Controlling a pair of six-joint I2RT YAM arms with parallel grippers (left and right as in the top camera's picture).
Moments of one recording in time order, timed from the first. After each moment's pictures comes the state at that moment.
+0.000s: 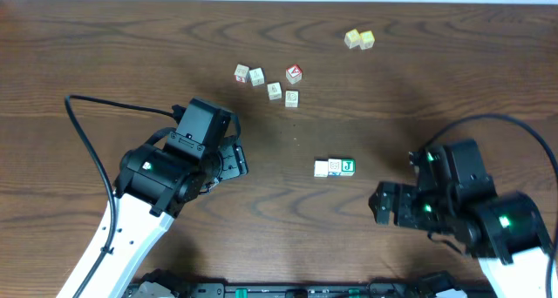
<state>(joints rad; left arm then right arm) -0.46 1.18 1.19 -1.14 -0.06 -0.70 0.28 0.93 1.04 -1.35 -0.19 0.44</state>
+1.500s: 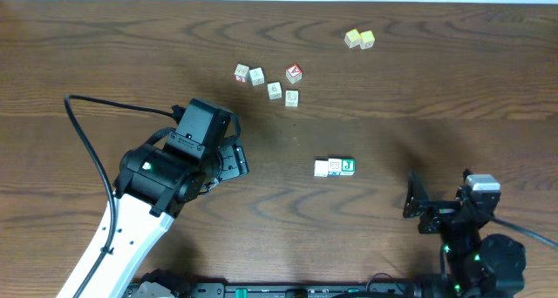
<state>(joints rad) -0.46 1.18 1.19 -1.14 -0.05 -0.70 -0.01 0.11 0.43 -0.54 -0.07 0.12</state>
